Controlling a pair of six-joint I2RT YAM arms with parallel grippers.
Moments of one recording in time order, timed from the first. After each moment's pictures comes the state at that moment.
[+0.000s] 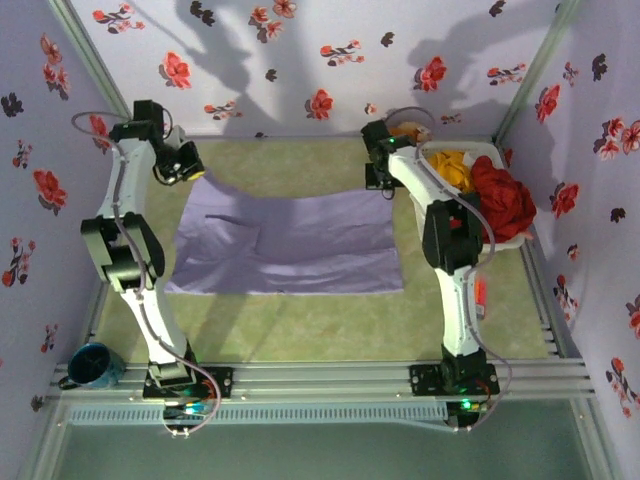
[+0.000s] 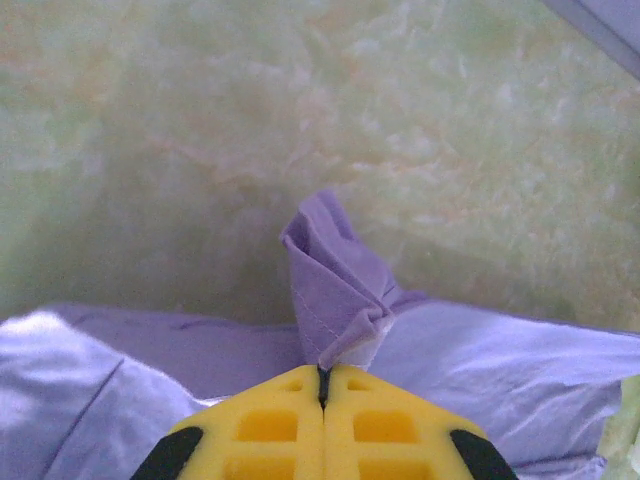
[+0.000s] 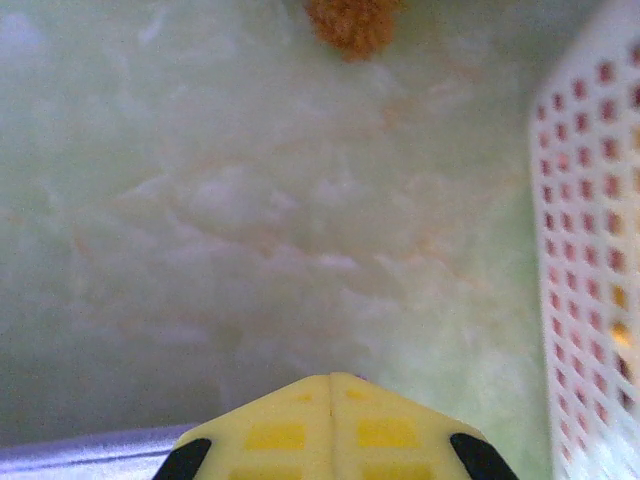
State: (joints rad) left arm 0.08 1.99 1.95 -1.12 0.35 -0.33; right arm 0.36 2.23 2.00 -0.99 0.24 0.35
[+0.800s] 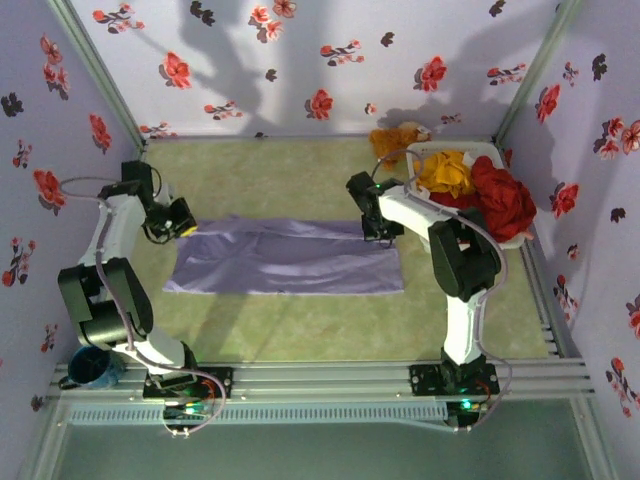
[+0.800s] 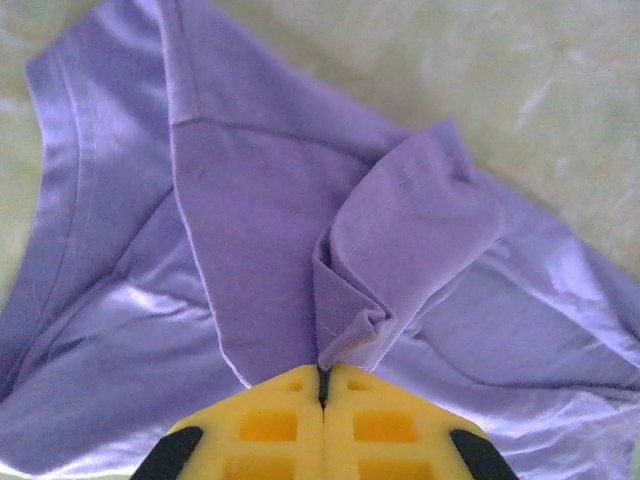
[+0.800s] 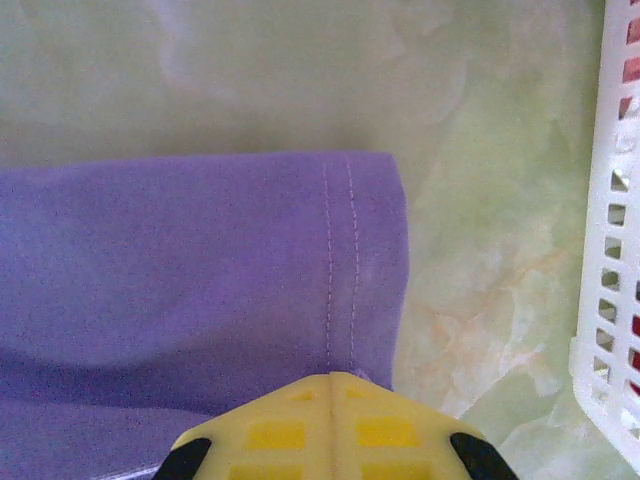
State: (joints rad) left arm 0.18 1.57 1.24 -0.96 0.36 -0.34; right arm 0.52 1.98 1.43 -0.92 0.36 0.49
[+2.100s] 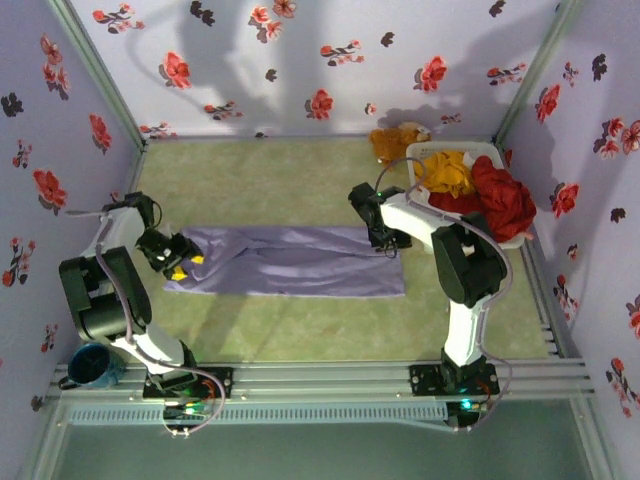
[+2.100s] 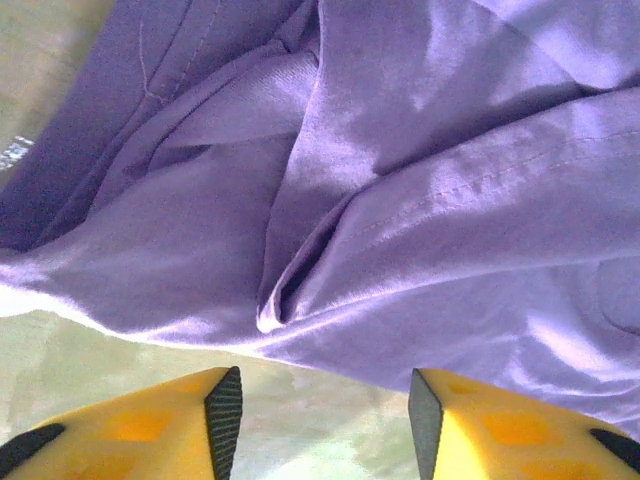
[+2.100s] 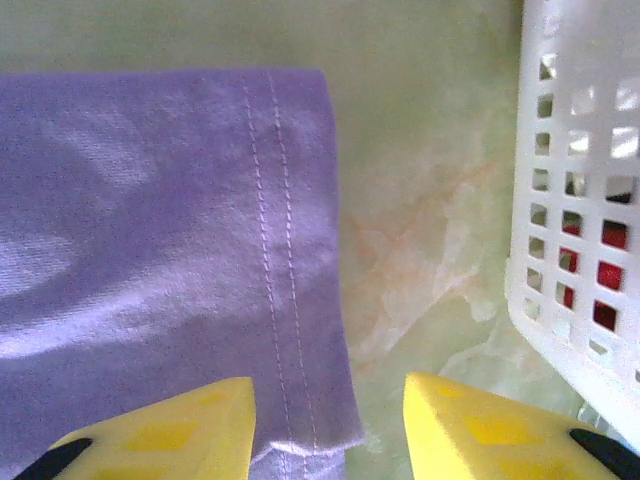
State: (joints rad) left arm 0.25 1.61 1.11 -1.11 0.35 -0.31; right arm 0.53 1.91 1.34 -0.97 0.41 0.52
